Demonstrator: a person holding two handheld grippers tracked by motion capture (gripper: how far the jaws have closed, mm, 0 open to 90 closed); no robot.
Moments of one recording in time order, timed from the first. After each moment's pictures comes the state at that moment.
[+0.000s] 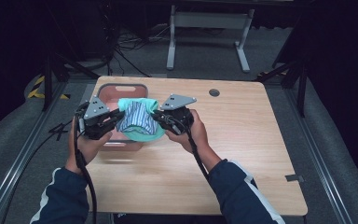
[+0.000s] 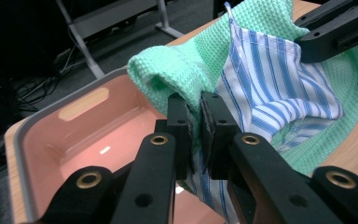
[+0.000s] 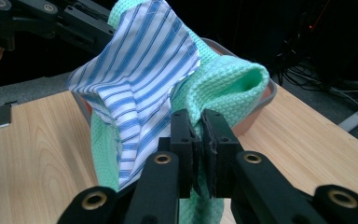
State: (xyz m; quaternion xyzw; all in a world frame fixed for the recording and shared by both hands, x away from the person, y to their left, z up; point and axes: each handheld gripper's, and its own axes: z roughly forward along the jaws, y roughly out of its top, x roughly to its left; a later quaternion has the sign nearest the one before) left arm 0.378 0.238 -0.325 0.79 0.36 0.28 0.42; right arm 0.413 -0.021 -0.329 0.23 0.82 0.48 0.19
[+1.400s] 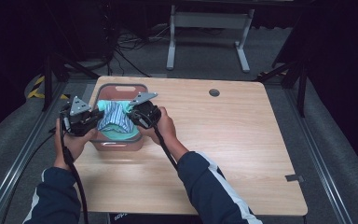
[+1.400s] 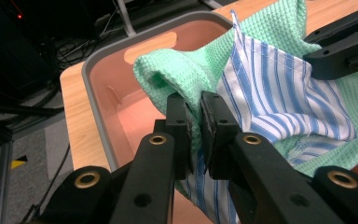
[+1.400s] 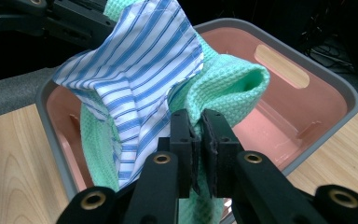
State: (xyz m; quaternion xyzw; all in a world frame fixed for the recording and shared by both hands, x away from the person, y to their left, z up) left arm 0.407 0.292 -0.364 0.77 0.43 0.30 0.37; right arm 0.458 0.065 -0.371 0.24 0.85 0.45 0.16
